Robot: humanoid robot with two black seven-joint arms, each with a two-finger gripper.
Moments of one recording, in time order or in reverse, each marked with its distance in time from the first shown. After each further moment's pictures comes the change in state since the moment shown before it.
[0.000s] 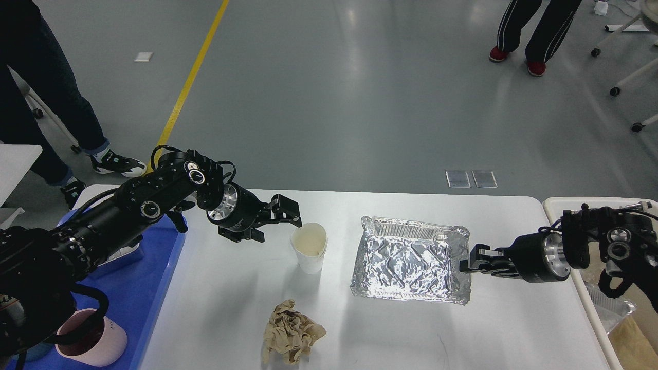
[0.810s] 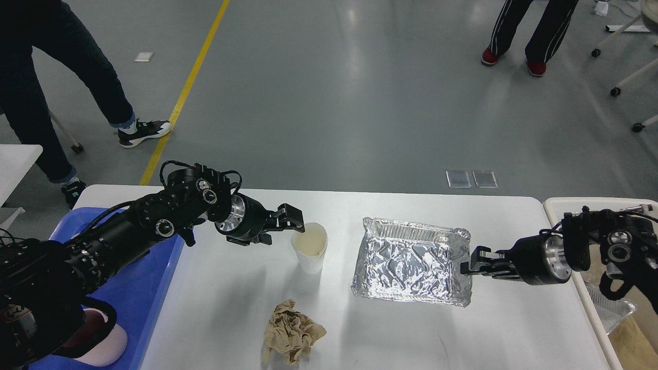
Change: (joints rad) left arm 0.046 -0.035 0.015 0.003 0.091 0.104 -0.059; right arm -0.009 0.000 0.004 -0.001 -0.001 0.000 -0.001
